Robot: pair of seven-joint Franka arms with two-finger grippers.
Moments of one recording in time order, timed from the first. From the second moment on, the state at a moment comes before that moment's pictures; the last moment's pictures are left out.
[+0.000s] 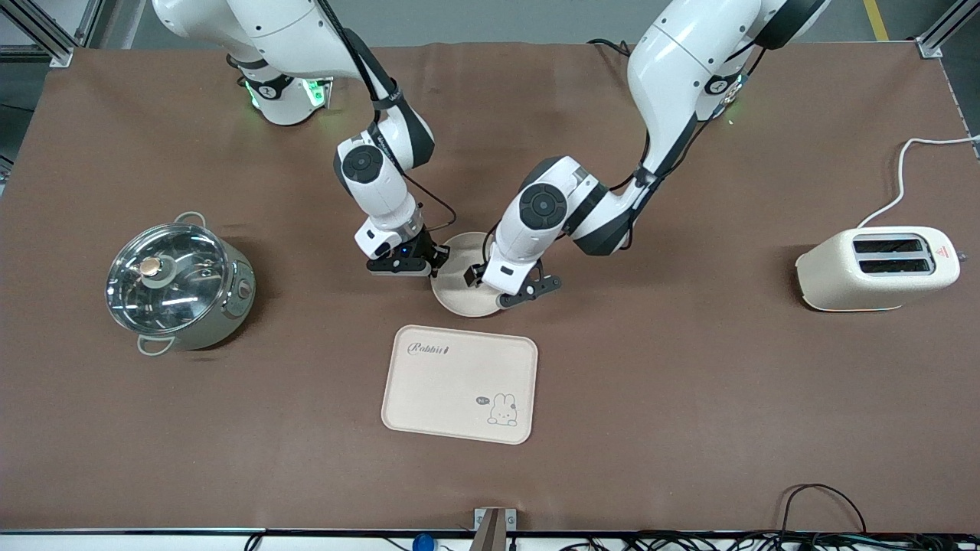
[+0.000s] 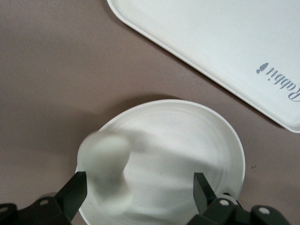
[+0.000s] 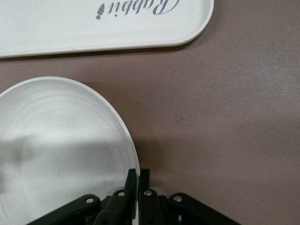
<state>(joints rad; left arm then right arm) -0.53 0.72 -0.29 -1.60 -0.01 2.41 -1.13 0.75 0.48 -0.05 -2.19 0.26 2.93 0.56</state>
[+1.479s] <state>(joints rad) 0.17 0.32 -0.46 -1.53 0.09 1.90 -0.20 0.53 0.70 -0.06 -1.70 0.26 2.80 0.56</state>
